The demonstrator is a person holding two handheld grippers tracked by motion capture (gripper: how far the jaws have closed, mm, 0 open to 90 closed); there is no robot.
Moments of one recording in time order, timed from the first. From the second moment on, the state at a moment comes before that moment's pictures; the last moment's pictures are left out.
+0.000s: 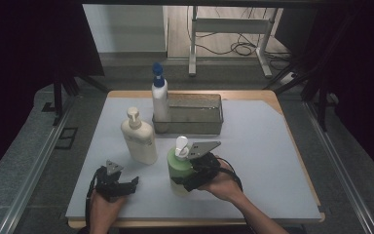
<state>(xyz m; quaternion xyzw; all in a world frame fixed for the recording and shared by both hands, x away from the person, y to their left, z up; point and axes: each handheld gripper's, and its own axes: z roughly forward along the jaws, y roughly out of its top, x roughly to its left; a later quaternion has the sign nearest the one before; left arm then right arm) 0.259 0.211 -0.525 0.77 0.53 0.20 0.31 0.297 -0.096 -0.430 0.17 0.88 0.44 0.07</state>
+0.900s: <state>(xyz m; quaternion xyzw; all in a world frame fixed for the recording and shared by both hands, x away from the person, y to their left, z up) 0.259 0.210 -0.525 0.76 0.53 0.20 0.31 0.331 -0.103 -0.411 0.22 0.86 0.44 0.10</state>
